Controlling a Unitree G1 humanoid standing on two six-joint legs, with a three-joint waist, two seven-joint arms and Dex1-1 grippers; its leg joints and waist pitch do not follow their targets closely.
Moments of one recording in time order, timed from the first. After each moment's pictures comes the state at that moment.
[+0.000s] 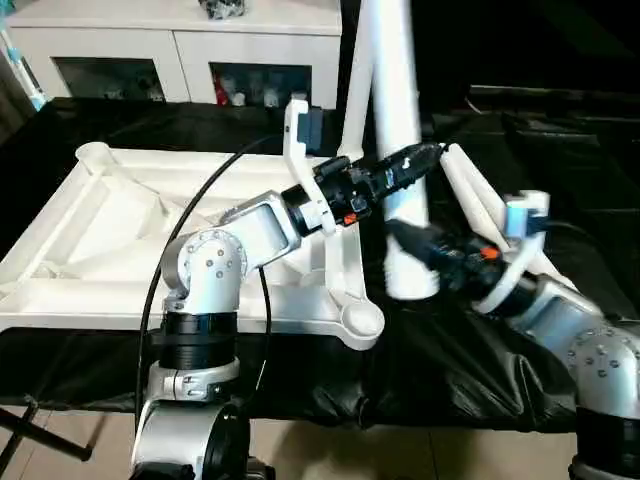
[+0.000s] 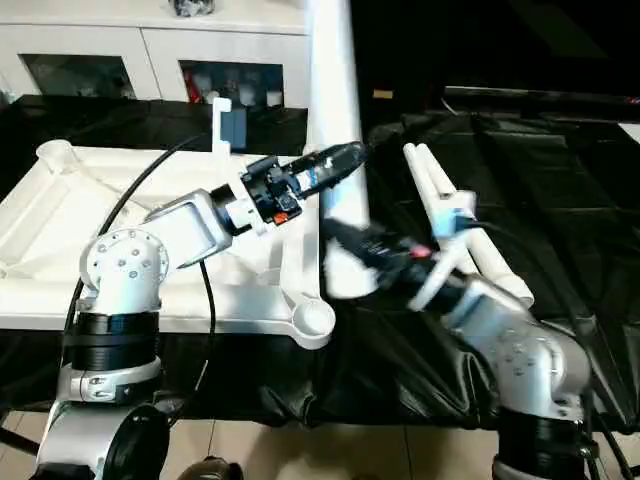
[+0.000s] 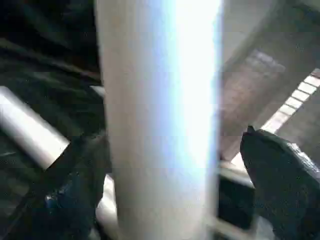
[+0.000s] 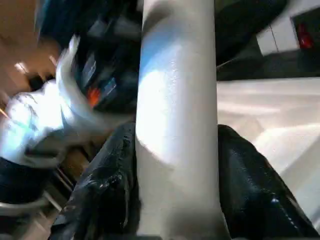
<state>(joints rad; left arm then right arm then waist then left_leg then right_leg) -0.74 -0.10 0.17 0.08 -0.72 0.94 -0.42 -0.31 -0.28 -0.16 -0.19 0.76 0.86 0.75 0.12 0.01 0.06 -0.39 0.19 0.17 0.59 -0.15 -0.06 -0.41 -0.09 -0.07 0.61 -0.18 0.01</state>
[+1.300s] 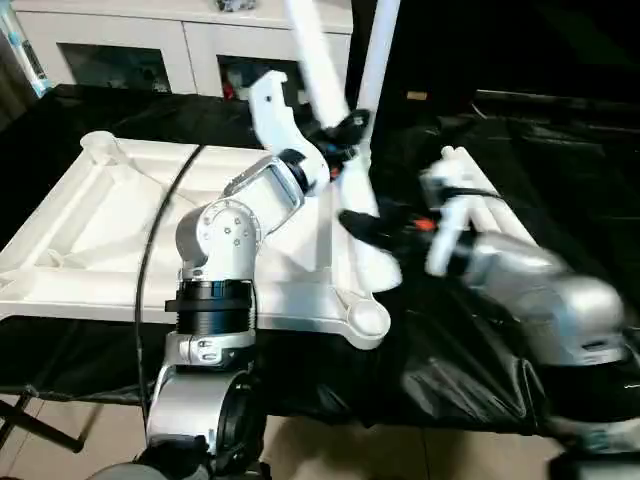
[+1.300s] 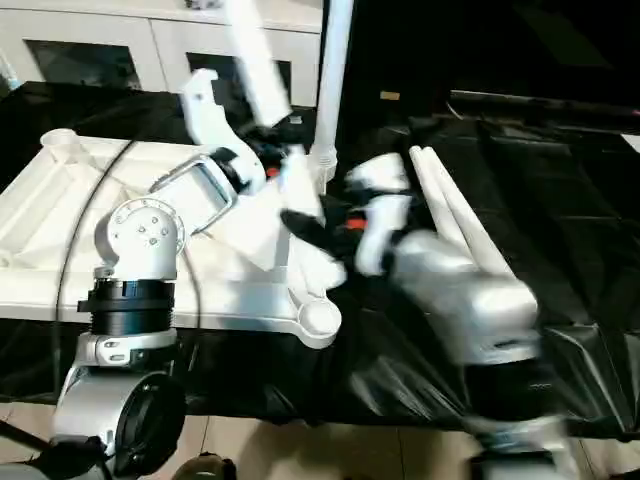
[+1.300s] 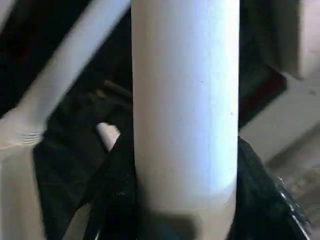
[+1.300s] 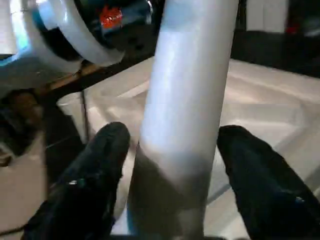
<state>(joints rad) -0.83 -0.07 0.23 0.17 -0.66 0.80 -0.19 -0.49 -0.36 0.00 -0.05 0.58 0.79 0.78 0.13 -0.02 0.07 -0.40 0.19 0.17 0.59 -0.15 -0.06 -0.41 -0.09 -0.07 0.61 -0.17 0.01</state>
